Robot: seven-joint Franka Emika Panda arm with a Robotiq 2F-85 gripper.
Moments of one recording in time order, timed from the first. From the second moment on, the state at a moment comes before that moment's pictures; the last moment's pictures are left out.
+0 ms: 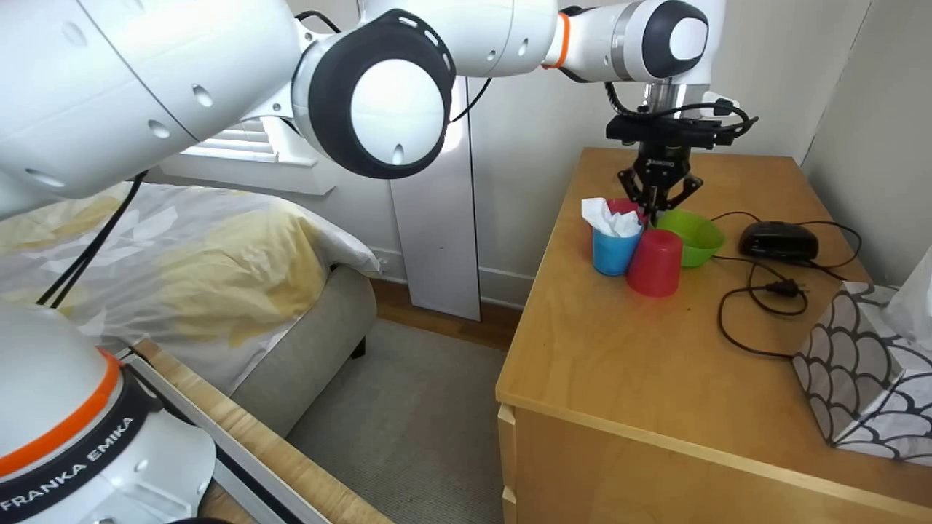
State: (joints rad) arm -0.41 1.33 -0.11 -0.46 -0.04 1.63 -0.30
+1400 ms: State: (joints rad) arm -0.38 1.33 -0.13 -0.45 -0.11 1.70 -0.28
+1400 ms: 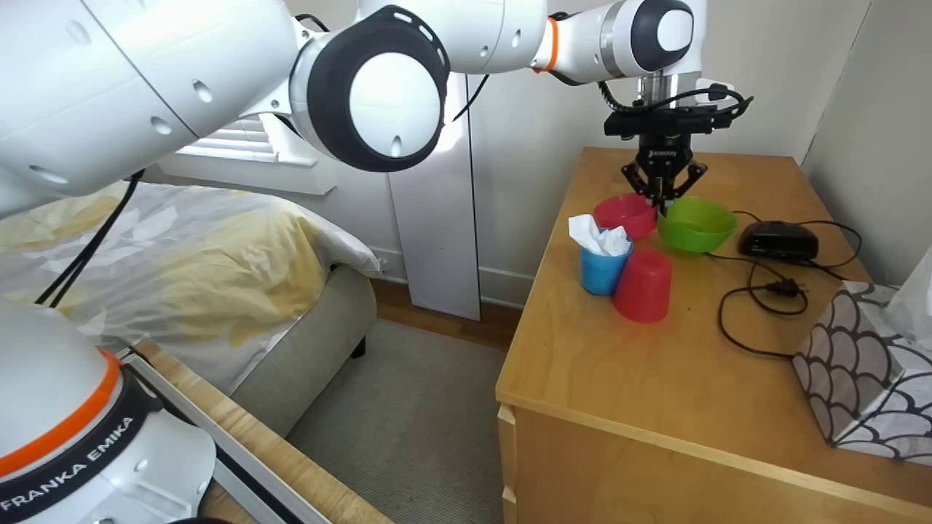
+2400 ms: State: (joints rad) arm -0.37 1.34 -0.06 -0.46 -0.02 1.69 -0.14
